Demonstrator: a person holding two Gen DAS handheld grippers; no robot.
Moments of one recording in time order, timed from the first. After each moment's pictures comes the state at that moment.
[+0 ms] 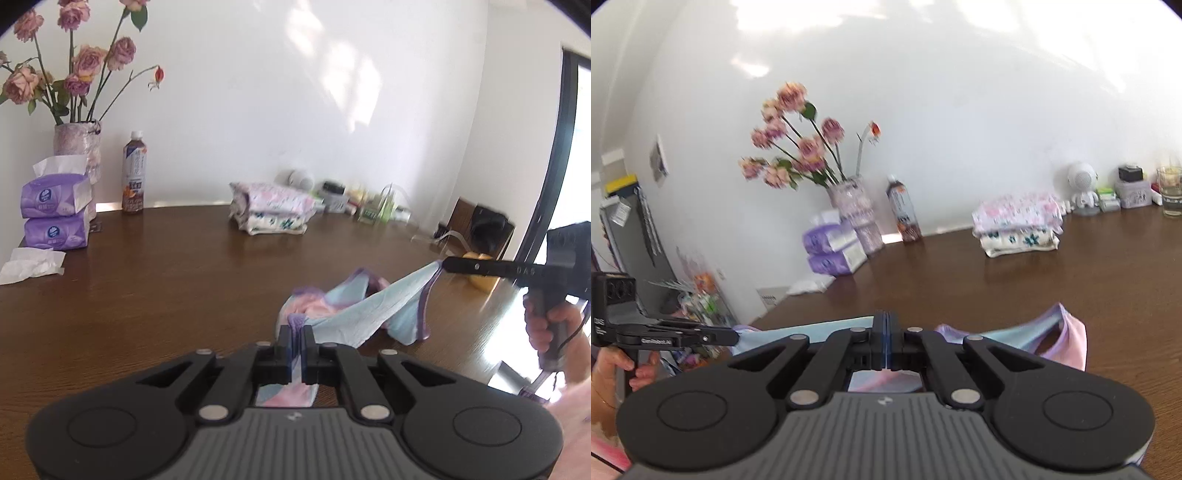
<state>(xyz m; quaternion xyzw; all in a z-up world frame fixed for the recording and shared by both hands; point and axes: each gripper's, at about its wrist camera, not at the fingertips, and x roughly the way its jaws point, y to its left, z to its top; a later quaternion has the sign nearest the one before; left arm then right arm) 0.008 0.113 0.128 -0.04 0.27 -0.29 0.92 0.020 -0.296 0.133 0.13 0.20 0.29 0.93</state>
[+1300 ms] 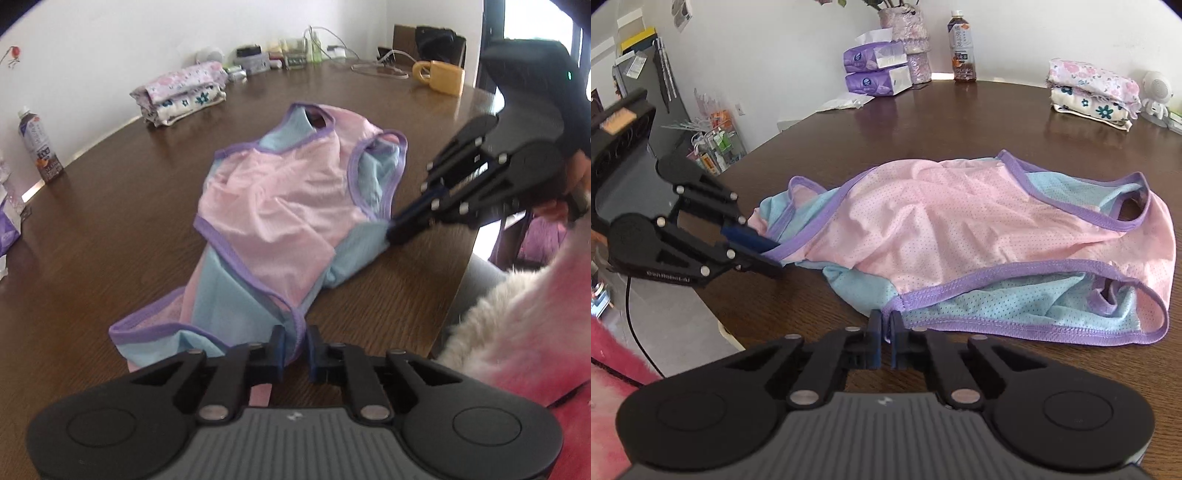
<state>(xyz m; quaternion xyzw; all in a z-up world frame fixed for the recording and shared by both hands) -0.010 0.041 0.022 0.23 0.40 -0.33 0.83 0.007 -0.202 0.034 -0.03 0.40 0.33 0.86</state>
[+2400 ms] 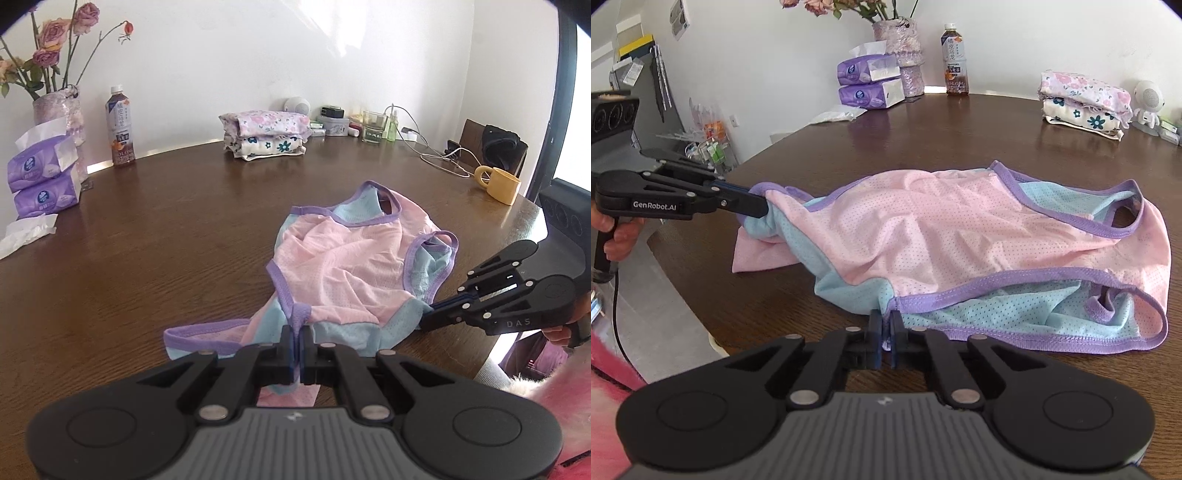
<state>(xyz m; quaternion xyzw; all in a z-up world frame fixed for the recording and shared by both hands) -0.004 0.084 0.054 0.07 0.34 -0.25 0.90 0.006 -0.201 0.031 -0.03 0.37 0.32 0.87</state>
